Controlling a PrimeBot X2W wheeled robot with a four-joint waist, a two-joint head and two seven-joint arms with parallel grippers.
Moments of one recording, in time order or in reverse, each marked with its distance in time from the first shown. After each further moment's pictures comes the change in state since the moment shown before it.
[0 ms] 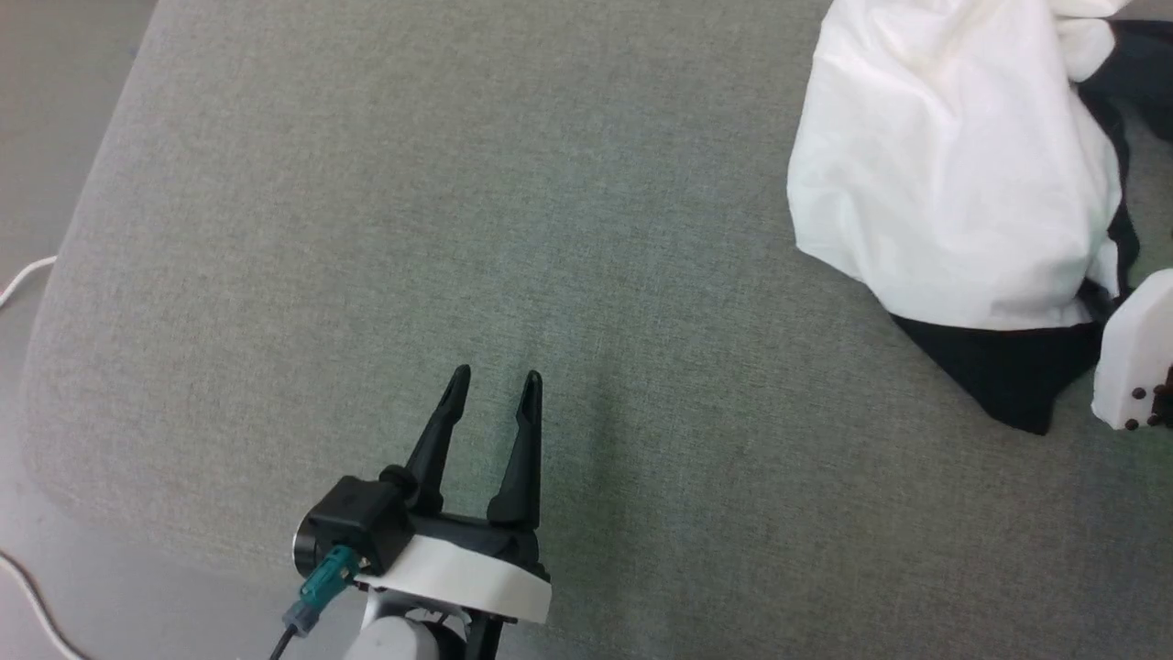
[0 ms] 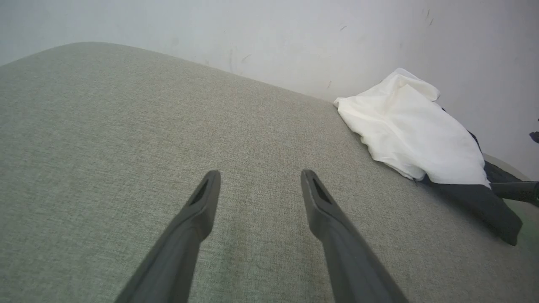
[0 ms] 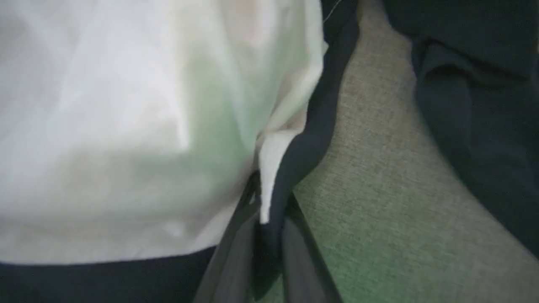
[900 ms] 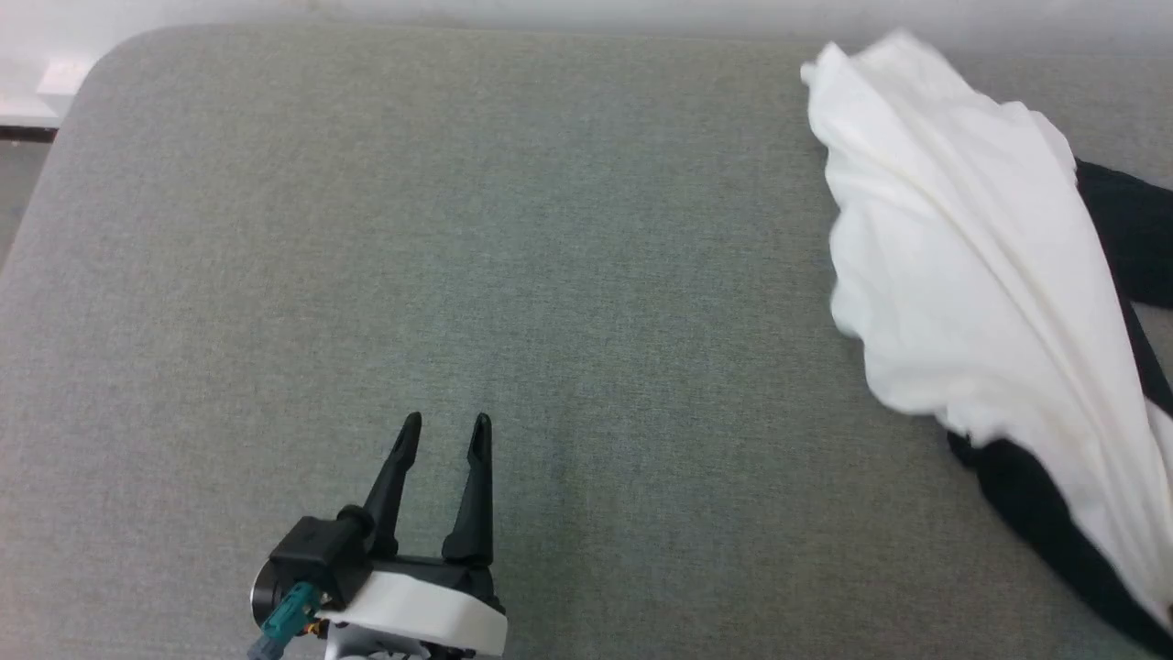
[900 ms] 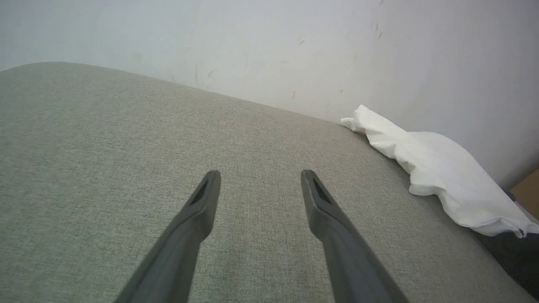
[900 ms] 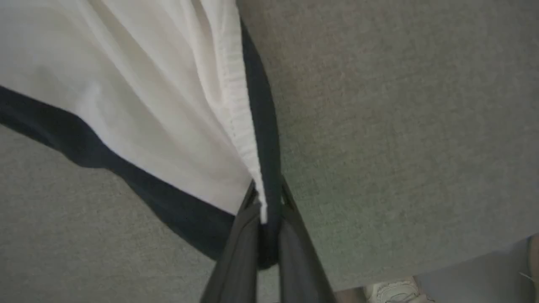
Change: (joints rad) left arm 0.077 0.002 0.090 0.025 0.025 -0.020 0.000; right arm 0.612 0.278 -0.473 -0.255 0.046 0.000 -0.066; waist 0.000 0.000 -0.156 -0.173
